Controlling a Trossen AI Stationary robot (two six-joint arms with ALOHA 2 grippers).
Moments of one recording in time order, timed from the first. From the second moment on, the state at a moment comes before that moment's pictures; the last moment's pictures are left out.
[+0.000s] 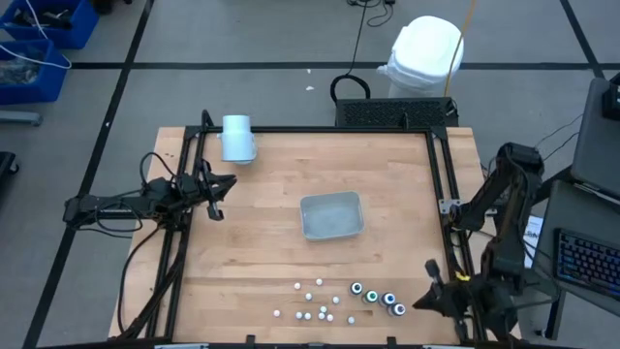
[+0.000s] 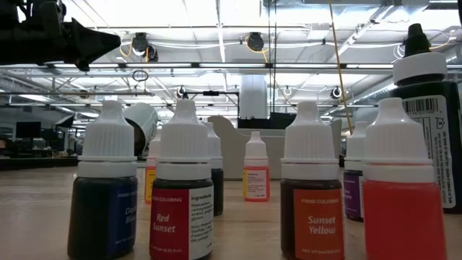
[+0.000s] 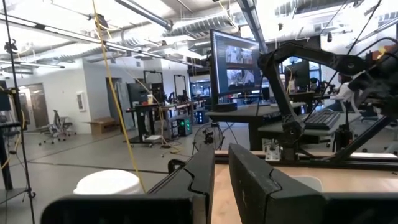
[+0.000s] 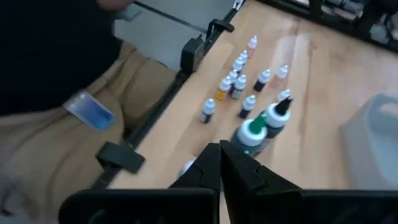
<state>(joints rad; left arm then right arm) 0.05 0.14 0.01 0.42 -0.24 0.16 1.29 1.24 0.83 -0.42 0.76 0.53</state>
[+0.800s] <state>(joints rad) 0.06 0.15 0.01 0.31 -0.24 0.14 1.41 1.43 0.81 -0.34 0.93 1.00</state>
